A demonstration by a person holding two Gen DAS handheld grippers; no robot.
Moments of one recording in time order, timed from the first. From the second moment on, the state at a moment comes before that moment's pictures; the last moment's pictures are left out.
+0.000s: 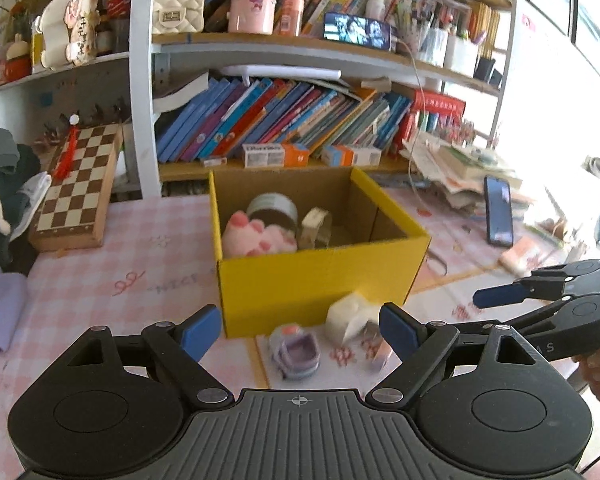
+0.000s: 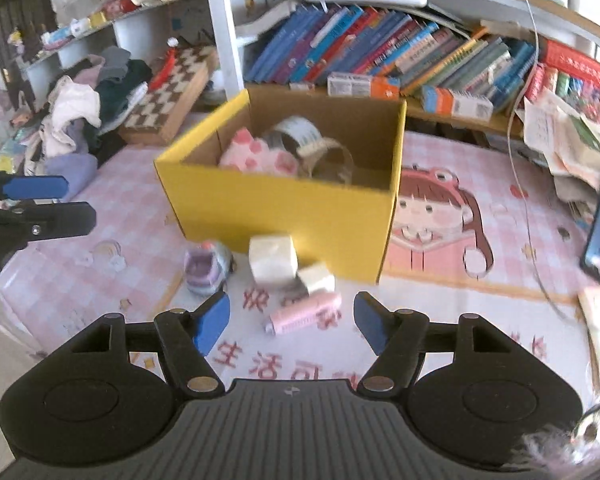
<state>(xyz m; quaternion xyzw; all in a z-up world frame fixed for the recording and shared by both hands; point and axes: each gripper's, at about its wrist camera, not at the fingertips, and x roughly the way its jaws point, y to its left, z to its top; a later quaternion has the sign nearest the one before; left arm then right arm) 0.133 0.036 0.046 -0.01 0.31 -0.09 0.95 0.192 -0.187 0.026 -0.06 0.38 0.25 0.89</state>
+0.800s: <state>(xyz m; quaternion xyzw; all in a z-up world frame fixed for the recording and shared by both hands) 0.092 0.012 -0.019 -0.02 0.34 -0.04 0.94 0.125 -0.170 -0.032 -0.10 0.36 0.20 0.91</state>
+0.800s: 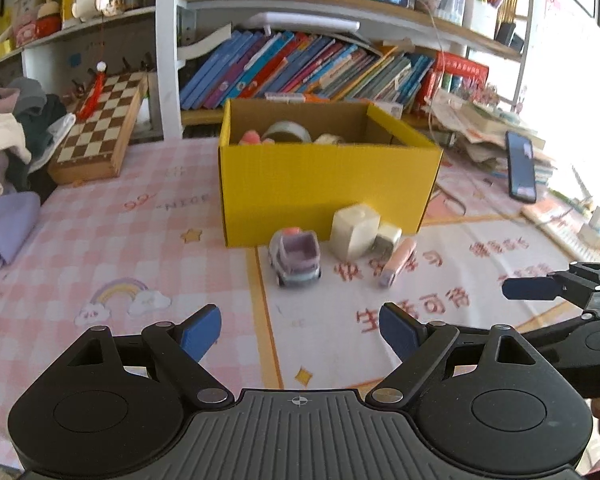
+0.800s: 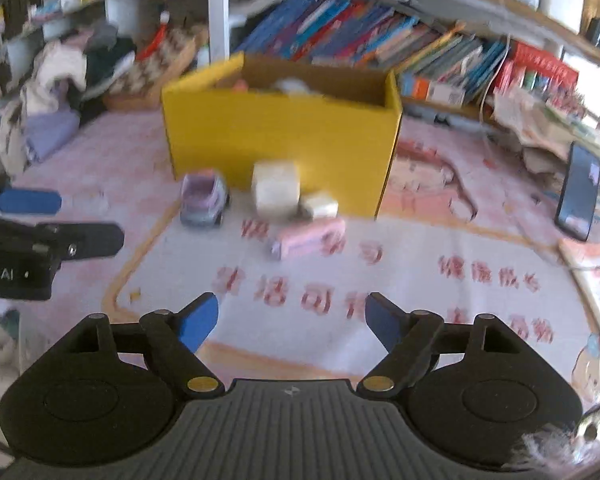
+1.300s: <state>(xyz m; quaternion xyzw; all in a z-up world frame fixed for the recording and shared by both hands) 0.110 0.005 -0.033 0.00 0.35 -0.03 0.94 0.147 -0.166 -0.046 -0.11 0.40 0.21 0.89</state>
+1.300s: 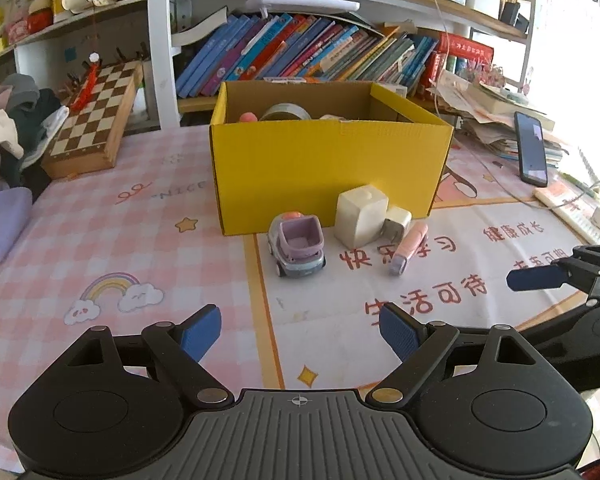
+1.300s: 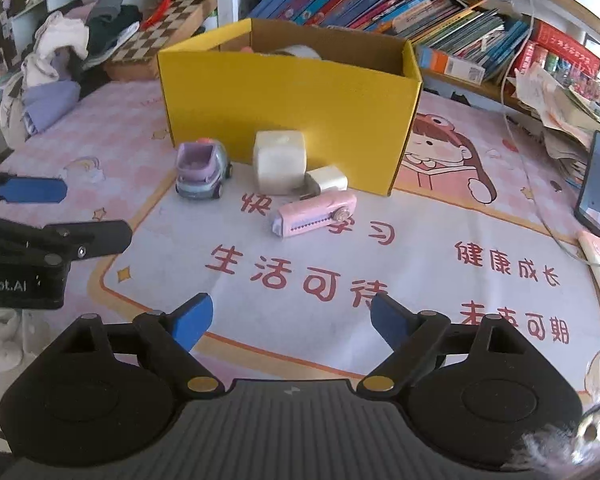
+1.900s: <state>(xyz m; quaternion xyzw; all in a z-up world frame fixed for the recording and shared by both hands) 0.154 0.005 -0.045 -0.02 0.37 -0.01 0.93 0.201 -0.161 -0.060 -0.13 0.42 0.24 0.87</state>
